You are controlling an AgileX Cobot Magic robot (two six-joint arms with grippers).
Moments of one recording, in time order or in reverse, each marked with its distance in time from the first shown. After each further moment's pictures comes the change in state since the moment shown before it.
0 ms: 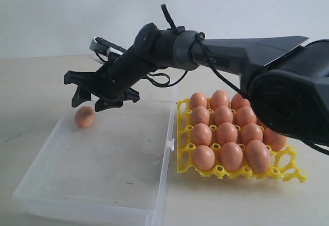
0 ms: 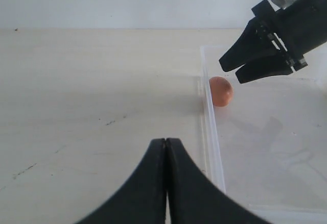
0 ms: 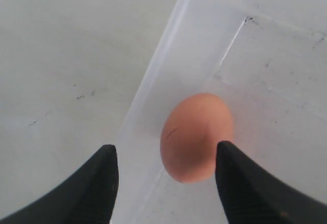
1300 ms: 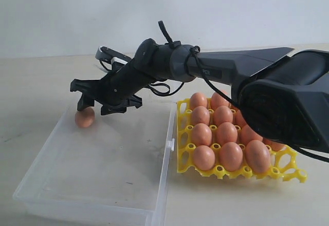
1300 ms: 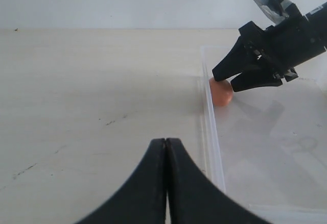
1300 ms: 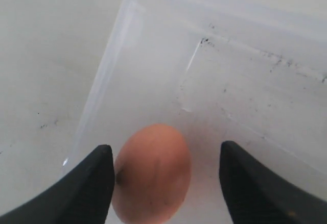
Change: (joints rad) left arm 0.000 0.000 0.000 0.000 0.000 0.000; right arm 0.000 0.062 -0.002 -0.002 -0.108 0.002
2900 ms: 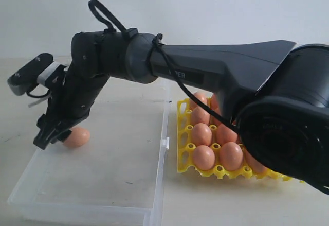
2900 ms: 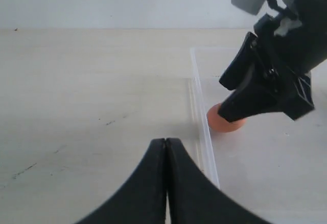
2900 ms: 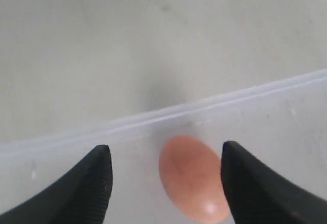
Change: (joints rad) left arm 0.000 0.000 0.000 0.000 0.000 0.001; right arm 0.226 -0.141 -0.003 -0.510 0.155 -0.420
